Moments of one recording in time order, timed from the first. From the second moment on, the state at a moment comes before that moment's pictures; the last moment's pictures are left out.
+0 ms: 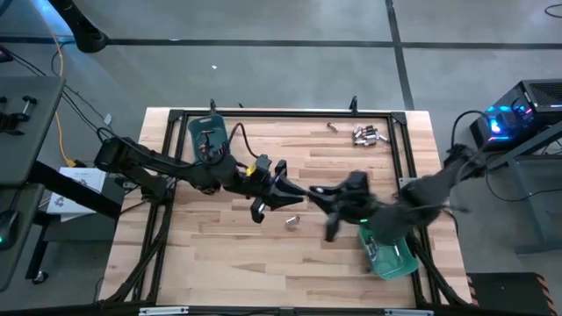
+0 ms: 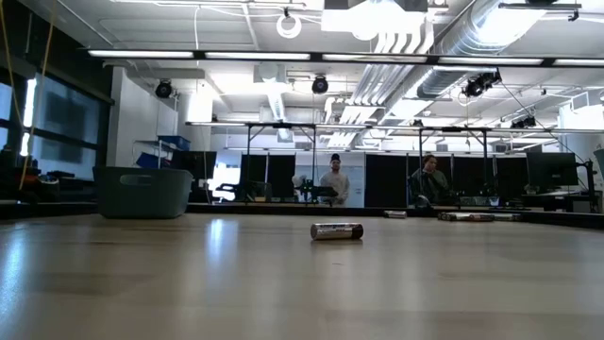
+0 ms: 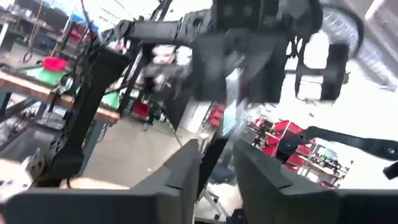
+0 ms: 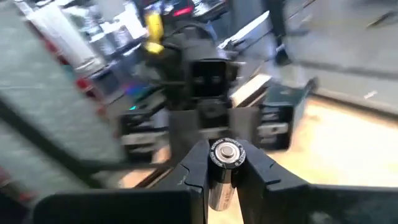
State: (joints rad) left arm -0.16 1.55 1.08 0.73 0.10 -0.48; right arm 0.61 1.55 1.79 -0.65 0.98 0.82
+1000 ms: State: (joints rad) left arm -0.16 1.55 1.08 0.49 0.08 -0.51; right arm 0.75 1.30 0.70 -0.82 -0.12 1.87
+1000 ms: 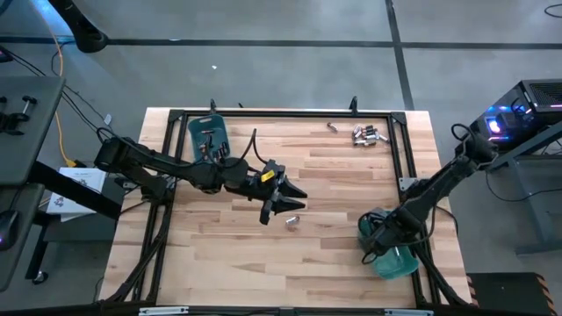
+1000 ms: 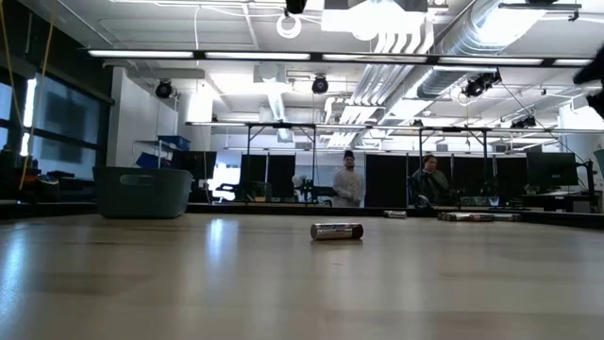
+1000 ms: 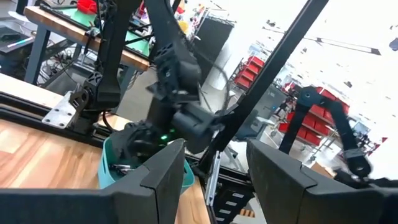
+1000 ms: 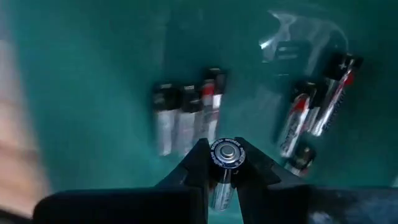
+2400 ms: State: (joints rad) left arm -0.26 1.78 1.06 -0.09 -0.09 -0.24; right arm 0.77 1.29 1.40 -1.11 0.87 1.51
